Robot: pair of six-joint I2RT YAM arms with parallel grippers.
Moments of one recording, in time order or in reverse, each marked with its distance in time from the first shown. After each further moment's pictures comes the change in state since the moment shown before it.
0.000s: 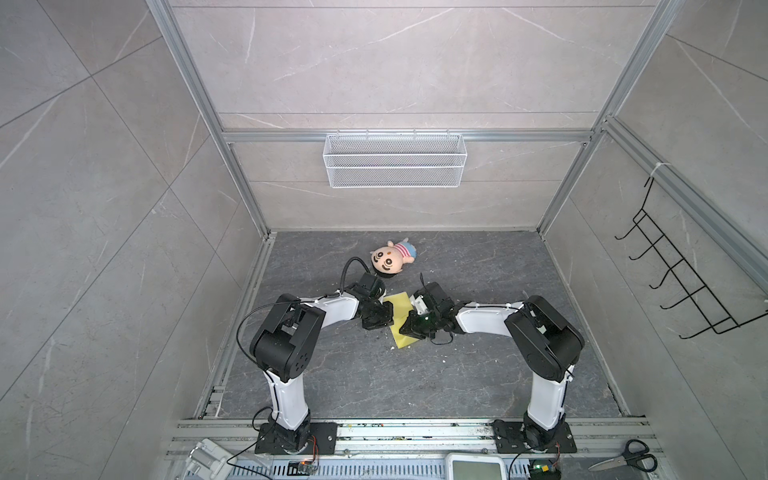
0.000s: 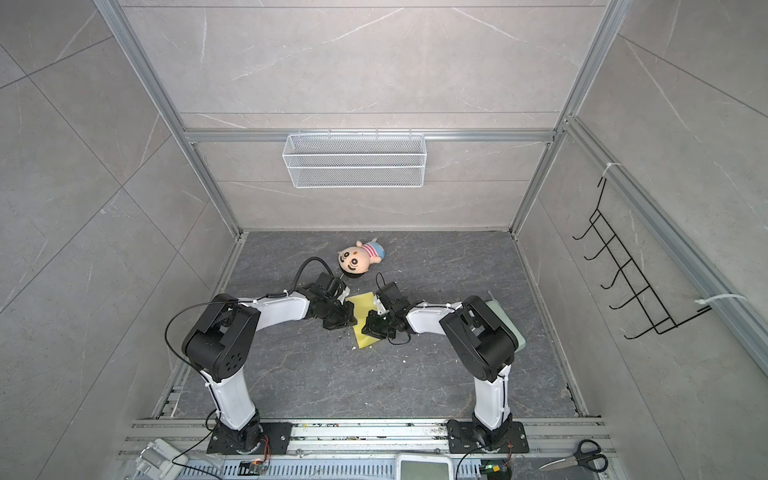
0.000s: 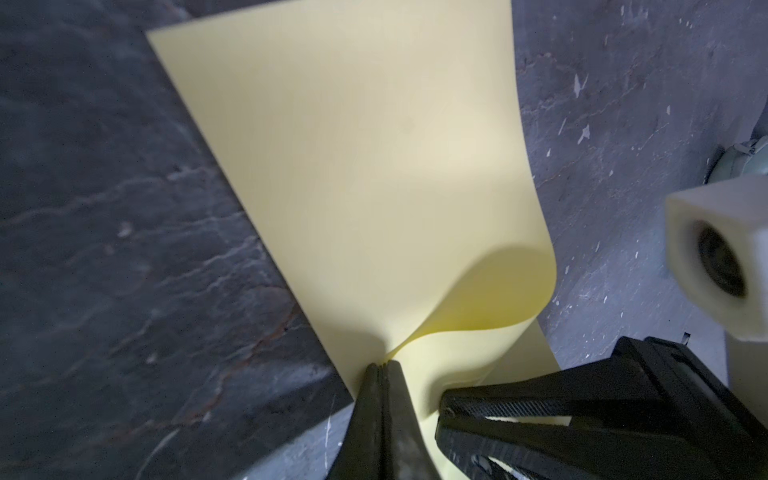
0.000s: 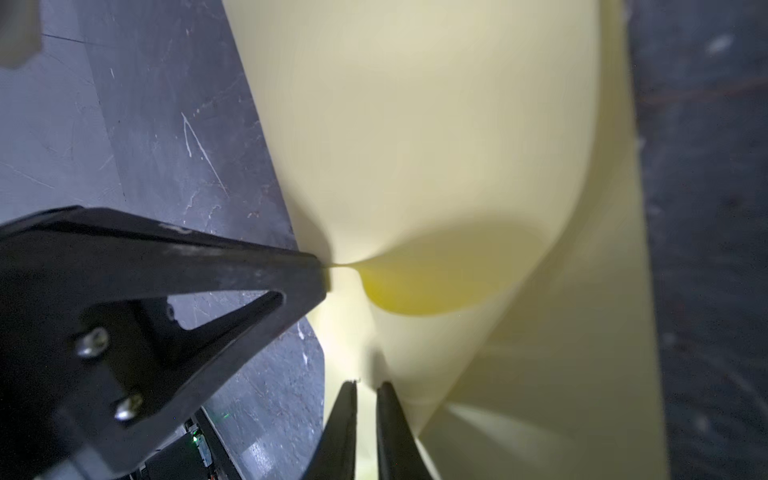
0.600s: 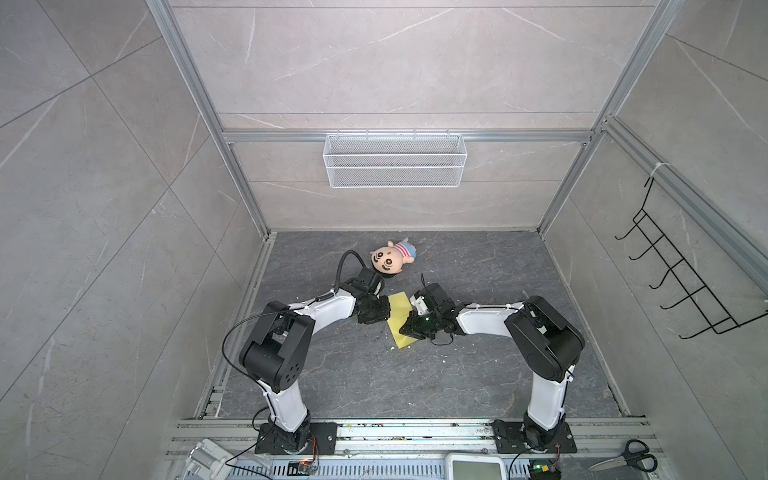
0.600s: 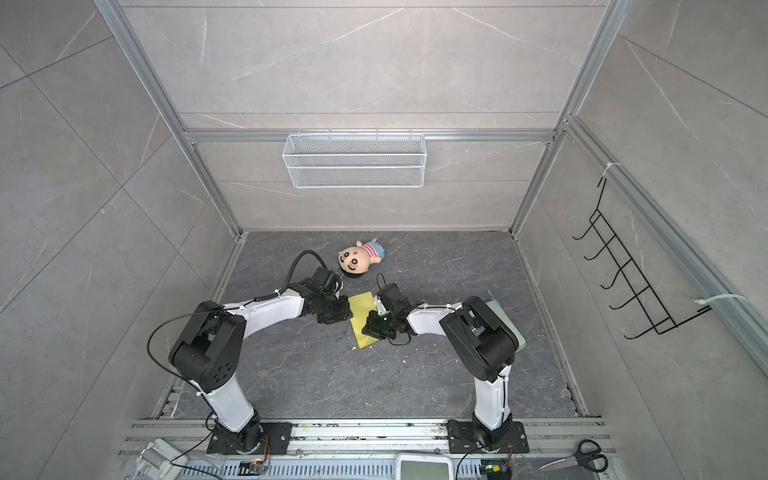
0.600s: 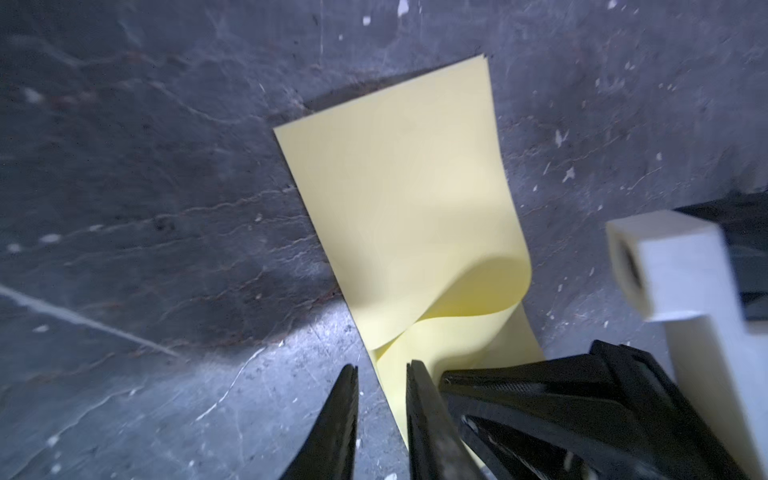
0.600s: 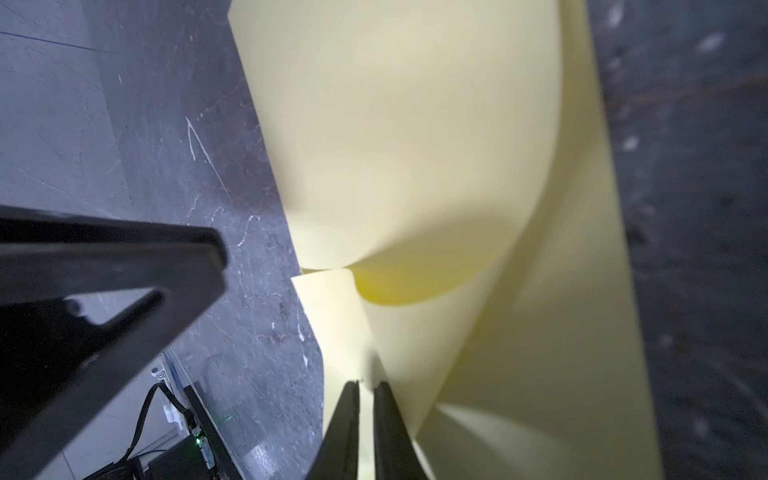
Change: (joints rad) left arm -0.005 -0.116 0.035 -0.106 -0.135 -0.039; right arm -0.002 -0.001 -0.015 0.024 0.001 0.008
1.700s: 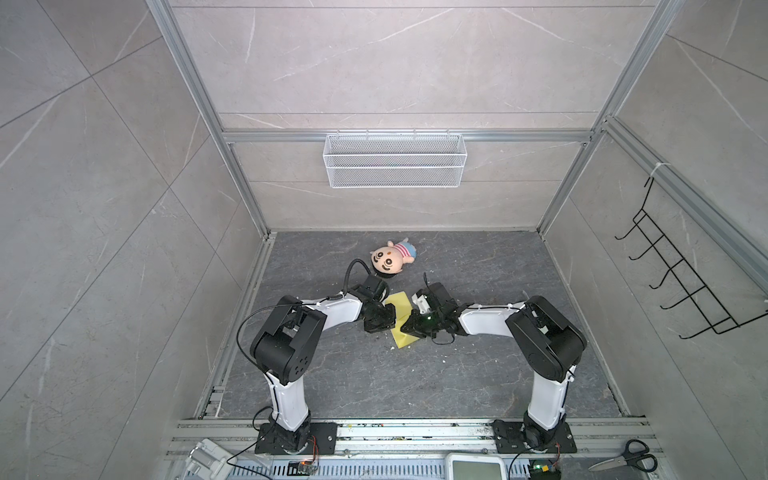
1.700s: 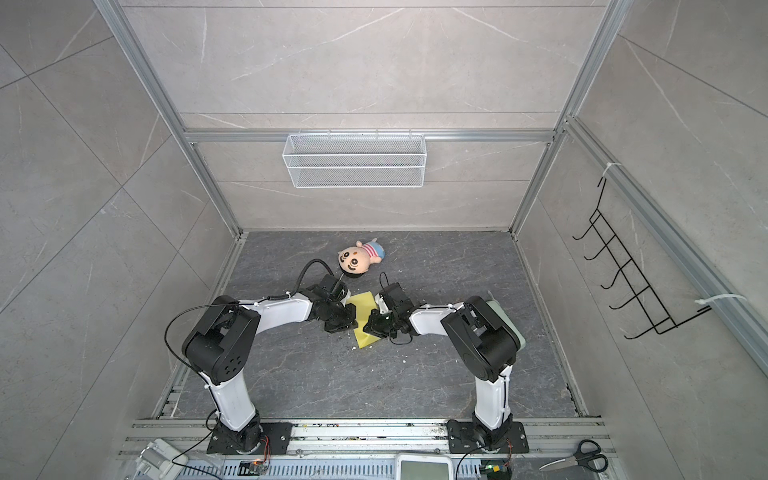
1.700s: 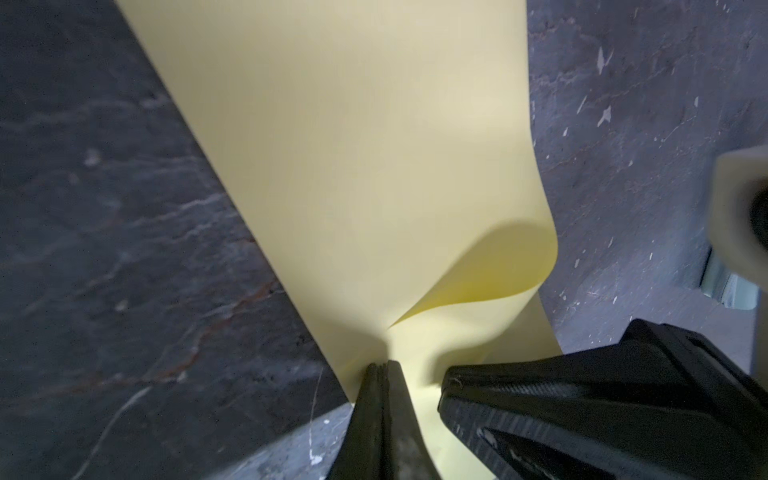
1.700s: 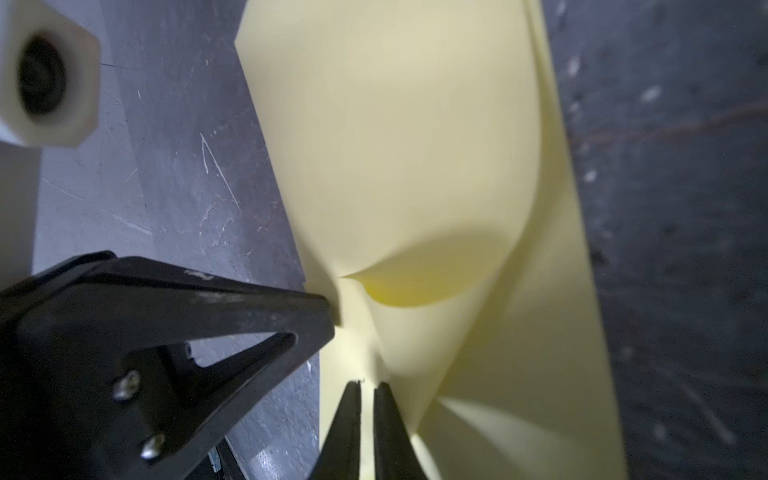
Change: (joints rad) left arm -0.038 0.103 -0.027 0.059 0.092 -0.025; right arm -0.026 -0.008 -0.019 0.056 -0.016 0.006
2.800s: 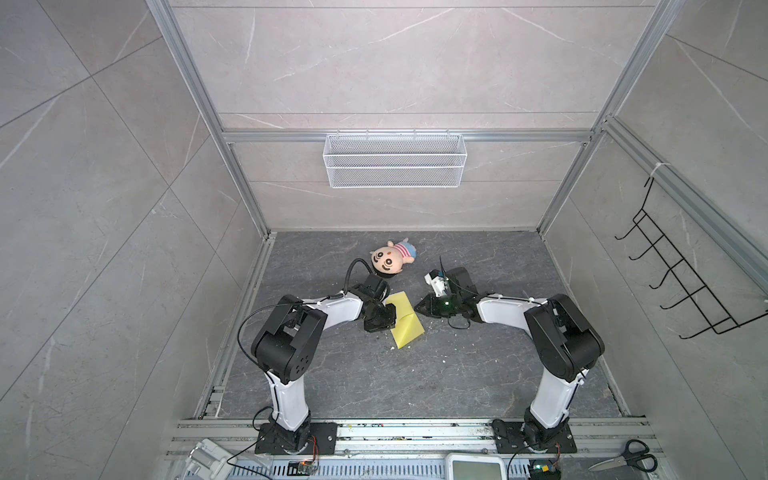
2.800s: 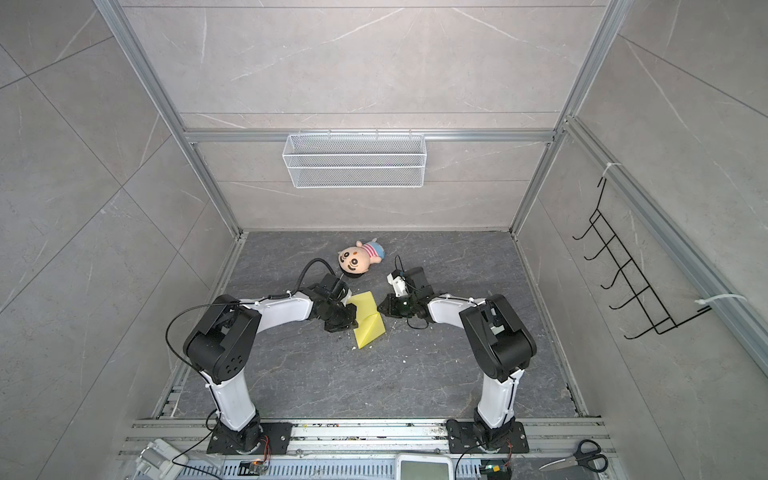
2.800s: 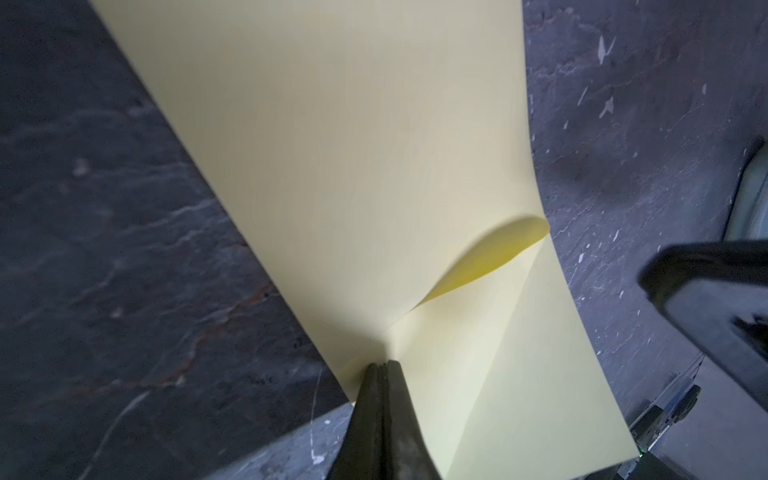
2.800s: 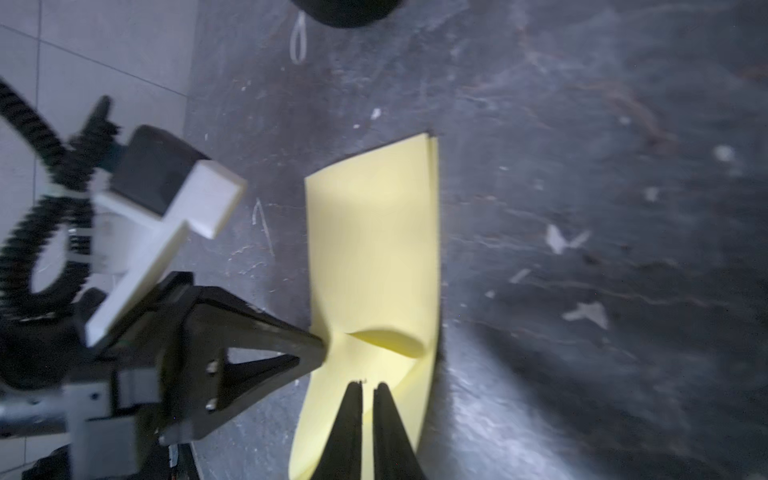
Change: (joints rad) left arm 0.000 0.010 0.017 -0.024 0.000 0.033; right arm -0.152 -0.063 0.028 0.005 -0.087 -0.311
